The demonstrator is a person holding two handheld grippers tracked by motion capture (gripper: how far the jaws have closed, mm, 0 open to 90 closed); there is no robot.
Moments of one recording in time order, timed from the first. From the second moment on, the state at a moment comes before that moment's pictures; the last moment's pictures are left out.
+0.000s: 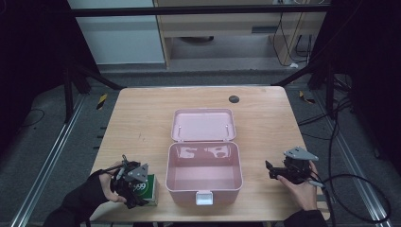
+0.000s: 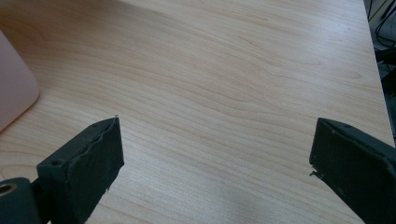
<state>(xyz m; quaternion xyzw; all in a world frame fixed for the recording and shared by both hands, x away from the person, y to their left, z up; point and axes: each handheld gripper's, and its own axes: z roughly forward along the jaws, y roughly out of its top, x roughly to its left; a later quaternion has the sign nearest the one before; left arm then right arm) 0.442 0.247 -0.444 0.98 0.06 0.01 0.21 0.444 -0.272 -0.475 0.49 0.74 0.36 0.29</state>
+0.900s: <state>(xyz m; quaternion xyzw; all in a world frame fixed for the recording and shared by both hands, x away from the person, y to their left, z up) 0.445 0.252 -0.396 0.98 0.06 0.03 0.20 0.443 -0.272 -0.476 0.49 0.74 0.36 0.29</state>
